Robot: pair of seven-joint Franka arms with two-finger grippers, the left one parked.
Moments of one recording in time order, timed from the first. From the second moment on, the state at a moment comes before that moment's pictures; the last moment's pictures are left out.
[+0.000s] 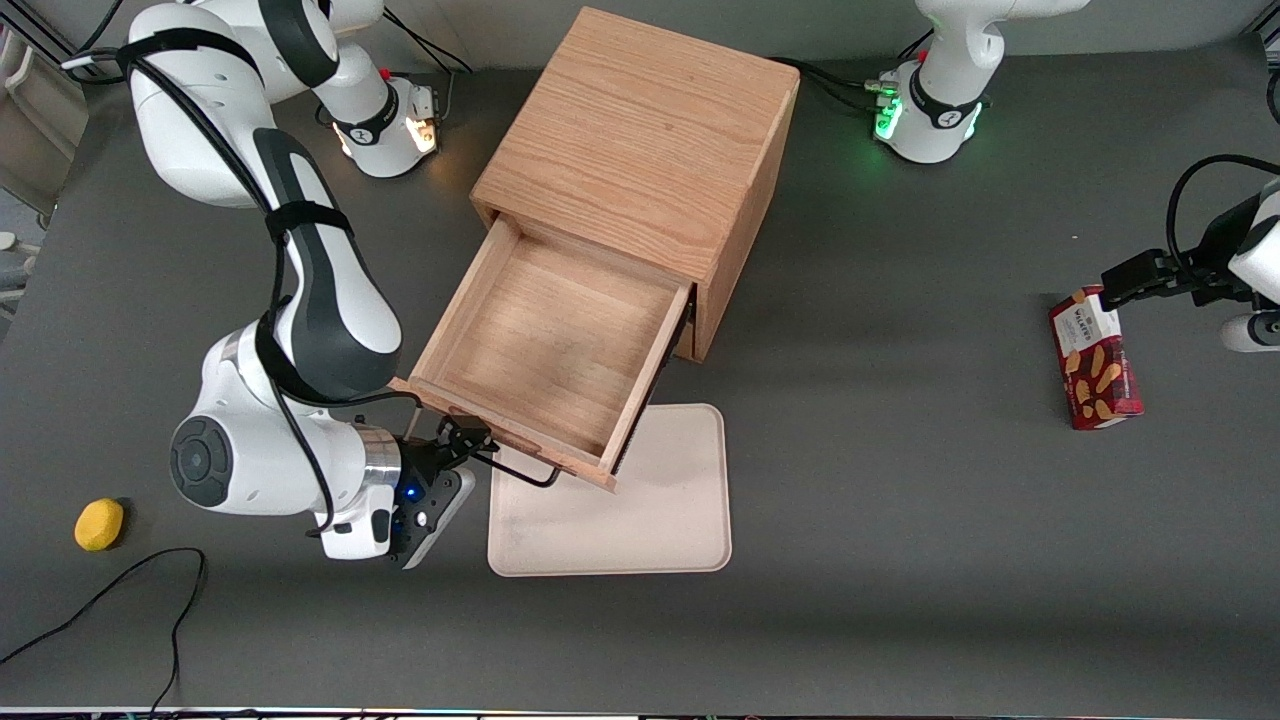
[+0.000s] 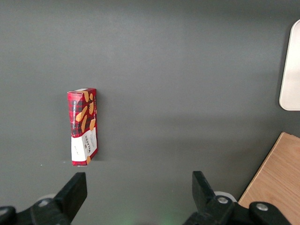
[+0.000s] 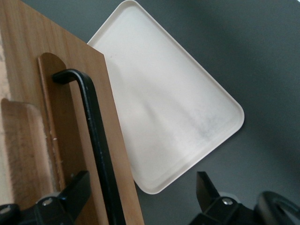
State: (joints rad) arm 0.24 0.79 0.07 -0.99 0.31 1.72 -0.60
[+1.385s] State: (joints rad) arm 0.11 0.38 -0.14 -1.25 0.15 1.34 -0.51
